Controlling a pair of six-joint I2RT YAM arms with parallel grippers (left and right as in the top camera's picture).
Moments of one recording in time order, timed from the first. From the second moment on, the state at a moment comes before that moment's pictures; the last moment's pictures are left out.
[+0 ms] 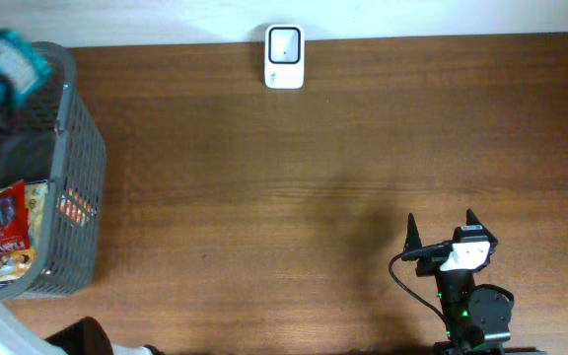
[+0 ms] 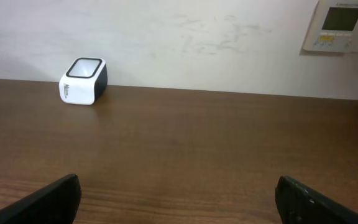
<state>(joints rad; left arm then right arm) 0.46 1.63 2.58 -1.58 0.39 -0.18 0.06 0.01 0.01 -0.08 0.04 -0.04</state>
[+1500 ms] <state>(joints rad) -0.63 2.56 2.58 -0.95 0.04 -0.22 0.06 0.01 0.01 -0.08 0.04 -0.04</state>
